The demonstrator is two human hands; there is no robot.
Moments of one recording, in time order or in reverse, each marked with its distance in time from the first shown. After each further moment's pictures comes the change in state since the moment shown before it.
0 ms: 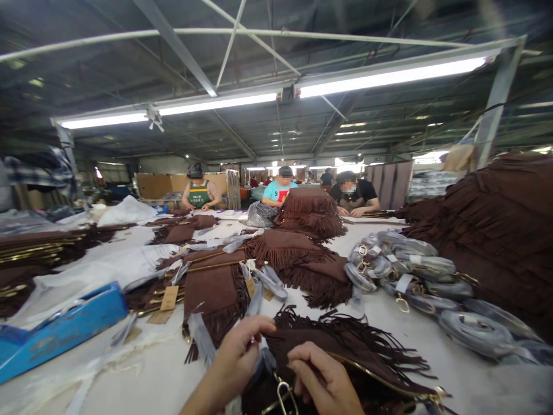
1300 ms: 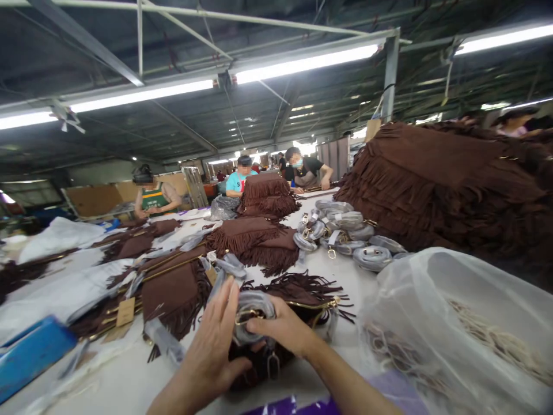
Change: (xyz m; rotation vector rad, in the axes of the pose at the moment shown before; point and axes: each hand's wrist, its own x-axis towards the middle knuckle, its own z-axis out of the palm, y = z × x) left_hand -0.015 0.040 0.036 0.752 -0.036 0.436; right_hand -0.007 -0.038 -0.040 0.544 -0.141 0.028
